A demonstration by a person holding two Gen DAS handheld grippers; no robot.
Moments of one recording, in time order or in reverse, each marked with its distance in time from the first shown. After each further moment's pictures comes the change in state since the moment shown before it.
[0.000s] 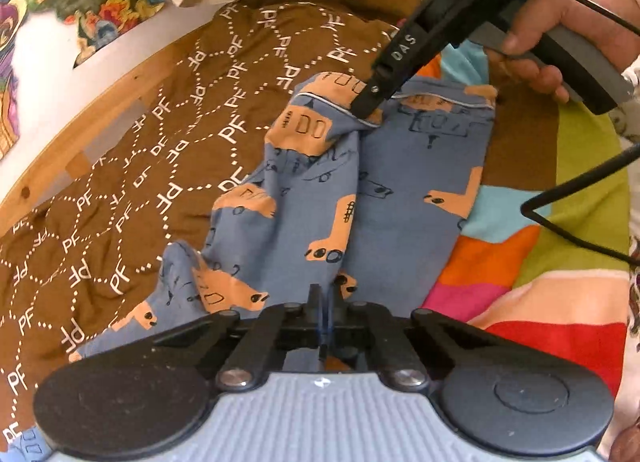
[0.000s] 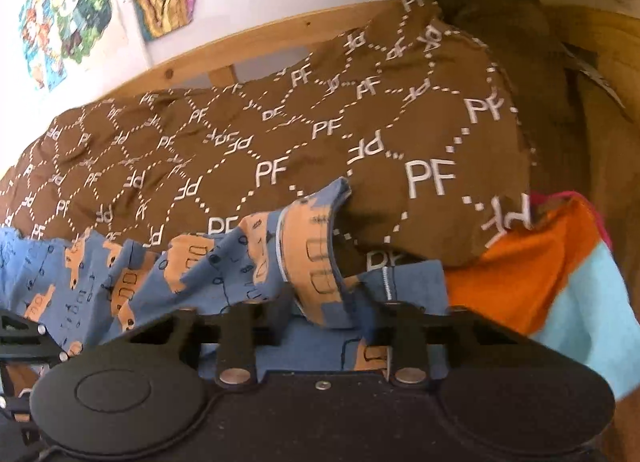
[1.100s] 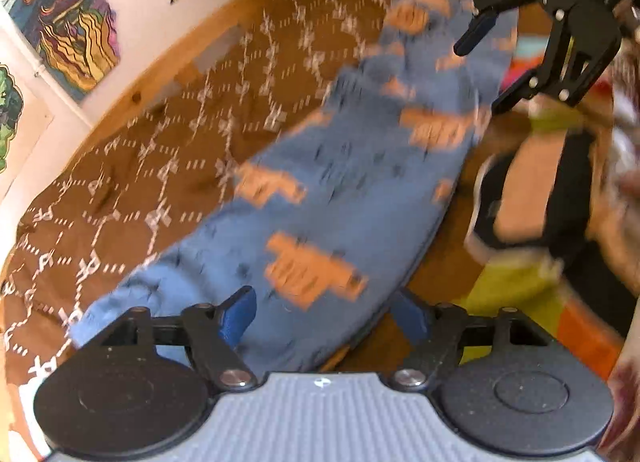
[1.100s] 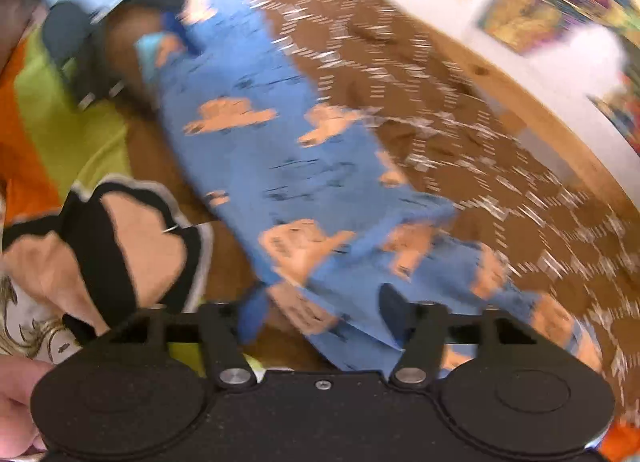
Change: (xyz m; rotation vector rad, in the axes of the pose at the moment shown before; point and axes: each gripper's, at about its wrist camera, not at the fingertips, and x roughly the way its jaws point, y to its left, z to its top) left arm -0.124 0.106 -0.140 0.047 0.107 0.114; right arm -0.027 0.206 -0.094 -0.790 0.007 0.064
